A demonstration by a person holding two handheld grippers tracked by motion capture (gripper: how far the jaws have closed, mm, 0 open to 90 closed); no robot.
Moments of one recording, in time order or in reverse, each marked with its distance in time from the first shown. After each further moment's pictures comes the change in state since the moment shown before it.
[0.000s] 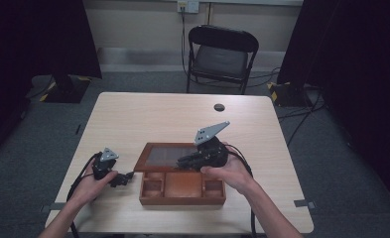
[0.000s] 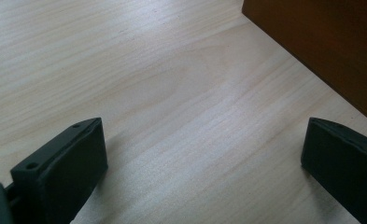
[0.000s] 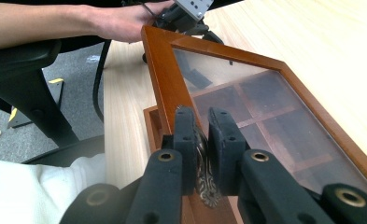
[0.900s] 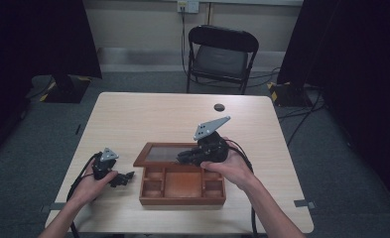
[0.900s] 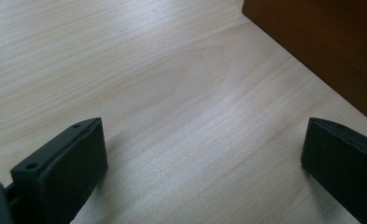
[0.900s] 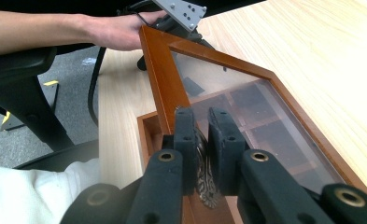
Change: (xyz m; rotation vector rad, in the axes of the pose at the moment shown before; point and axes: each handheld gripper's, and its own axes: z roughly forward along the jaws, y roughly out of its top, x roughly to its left) left arm 0.000 0.000 0.000 0.003 0.000 0.005; right arm -0.005 0.010 -0.005 -0.007 -0.015 -0.009
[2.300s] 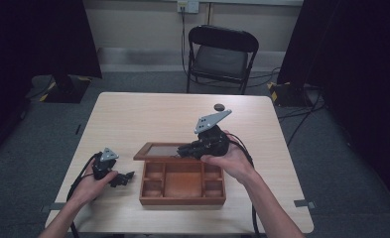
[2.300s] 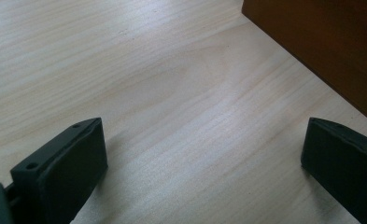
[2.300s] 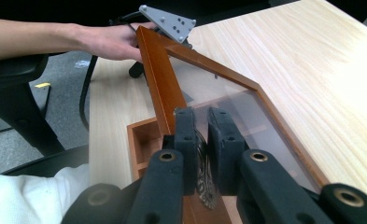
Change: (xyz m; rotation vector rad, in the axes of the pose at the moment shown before) left arm 0.000 0.000 0.000 0.000 -0.001 0.001; right arm -0.007 0.012 -0.007 -0.014 -0.027 -0.023
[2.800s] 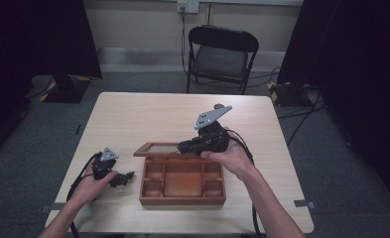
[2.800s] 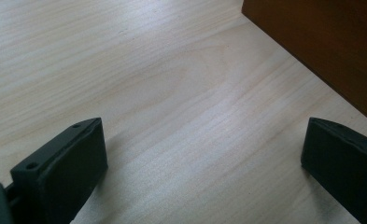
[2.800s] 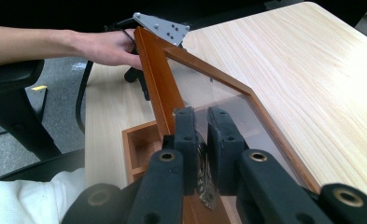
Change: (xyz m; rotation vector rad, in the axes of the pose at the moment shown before) left arm 0.000 0.000 0.000 0.000 -0.002 -0.002; right arm -0.005 0.007 -0.003 -0.004 -0.012 0.006
